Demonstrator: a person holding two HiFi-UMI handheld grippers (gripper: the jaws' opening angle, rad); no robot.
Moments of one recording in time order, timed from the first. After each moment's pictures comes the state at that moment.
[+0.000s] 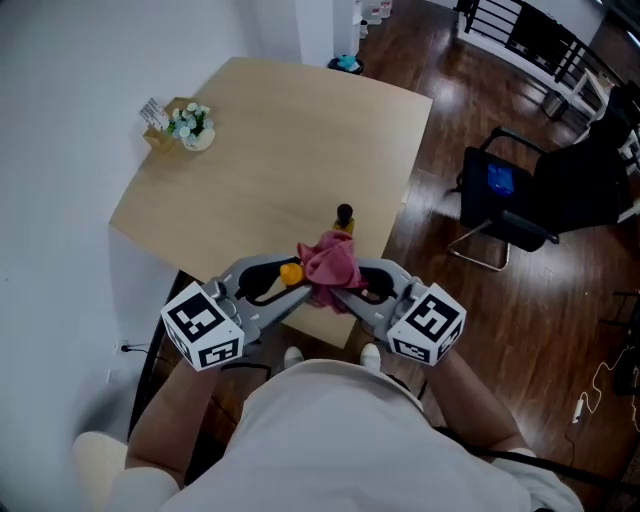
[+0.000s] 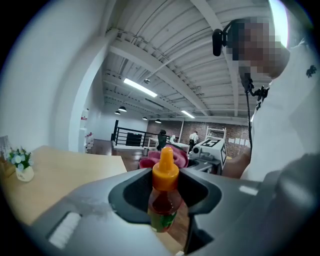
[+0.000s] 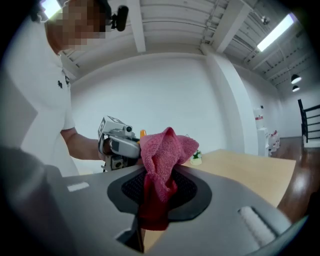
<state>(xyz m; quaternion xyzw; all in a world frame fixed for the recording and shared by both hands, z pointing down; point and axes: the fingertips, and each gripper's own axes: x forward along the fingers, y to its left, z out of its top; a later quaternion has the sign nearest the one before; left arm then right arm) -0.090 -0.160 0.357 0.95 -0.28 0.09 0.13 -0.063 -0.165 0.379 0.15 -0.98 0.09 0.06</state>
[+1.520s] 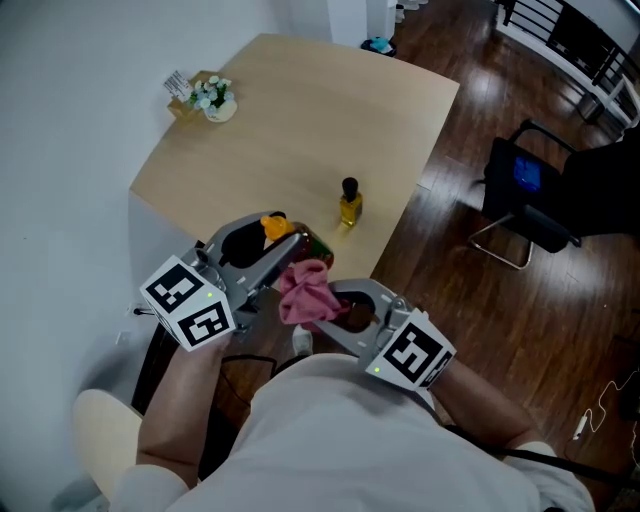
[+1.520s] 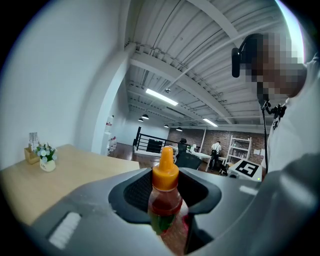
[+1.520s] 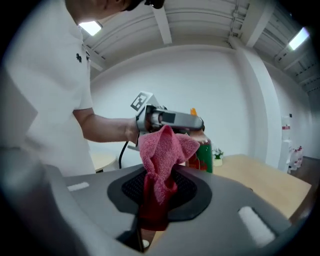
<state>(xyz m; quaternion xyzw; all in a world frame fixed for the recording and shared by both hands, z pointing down) -0.090 -0.172 0.322 0.89 -0.41 0.04 0.16 -0.058 -0.075 0.378 0.01 -0.99 0.01 0.12</state>
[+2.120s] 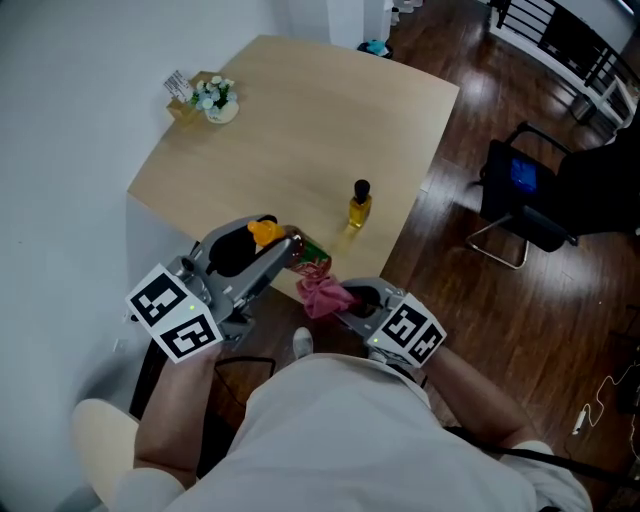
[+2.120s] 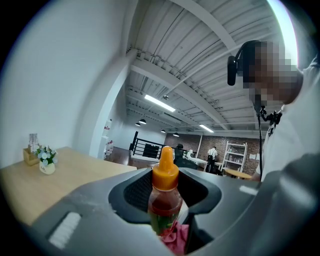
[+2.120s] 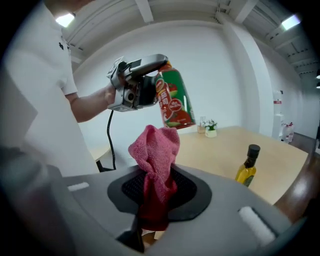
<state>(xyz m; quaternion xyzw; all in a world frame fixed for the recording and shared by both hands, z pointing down) -0.126 -0.152 0.300 0.90 -0.40 0.01 0.16 -0.074 -0.094 0.477 0.06 -0.97 0.10 0.20</state>
